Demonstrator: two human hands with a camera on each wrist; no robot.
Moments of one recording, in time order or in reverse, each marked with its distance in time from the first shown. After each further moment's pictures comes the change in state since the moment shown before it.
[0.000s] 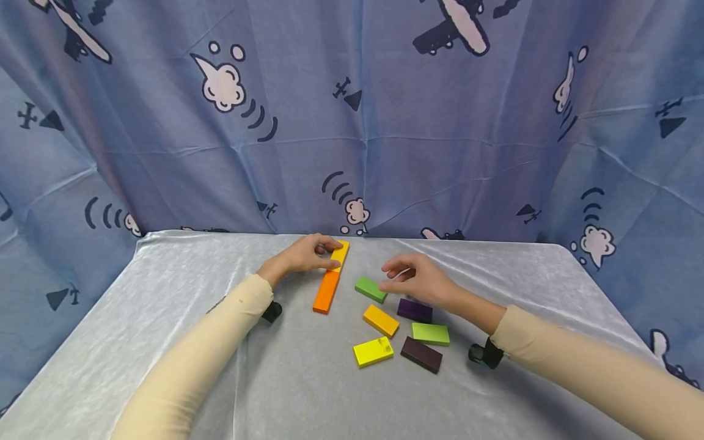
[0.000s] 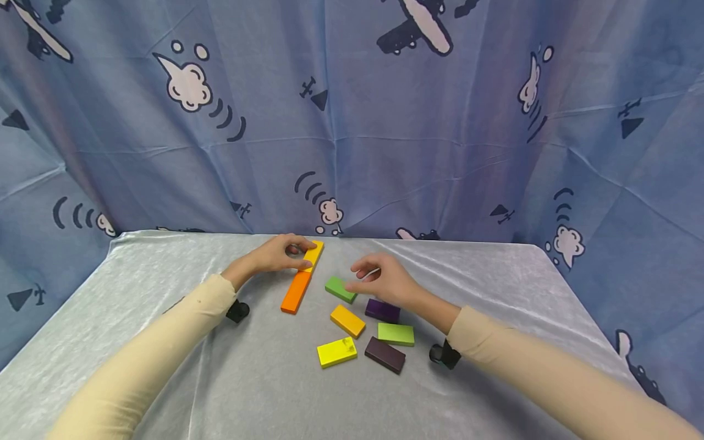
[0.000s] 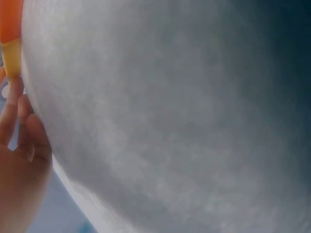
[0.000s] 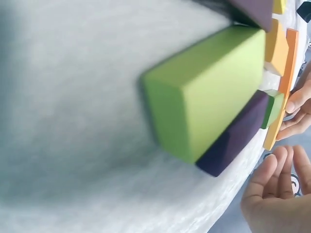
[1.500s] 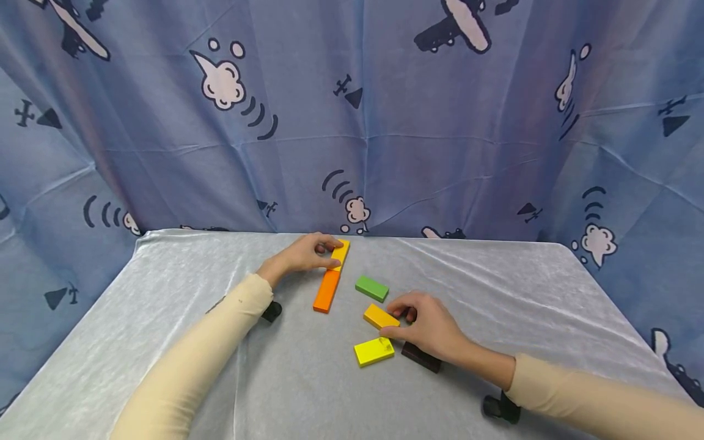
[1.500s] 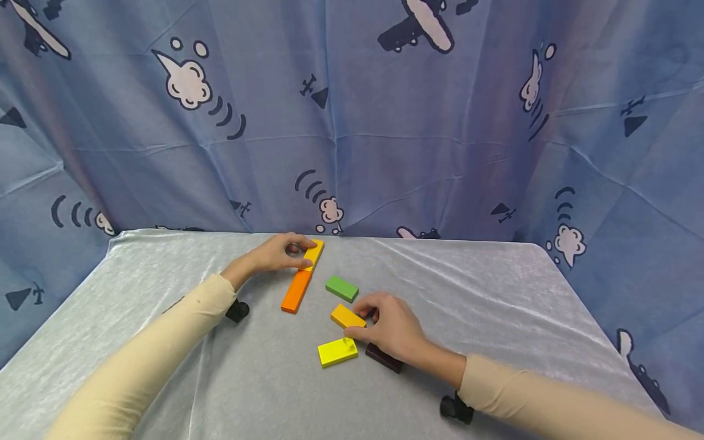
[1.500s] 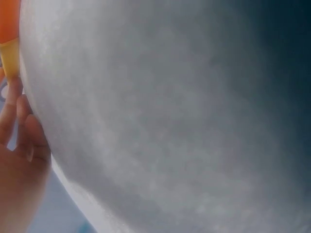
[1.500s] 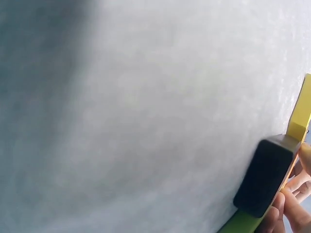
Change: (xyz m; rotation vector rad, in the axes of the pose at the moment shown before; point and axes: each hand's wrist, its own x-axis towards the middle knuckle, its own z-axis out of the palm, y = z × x) left_hand 0.000 -0.004 0.000 -0.004 0.003 0.040; right_hand -0.055 -0.004 0.045 -0.248 0.141 0.062
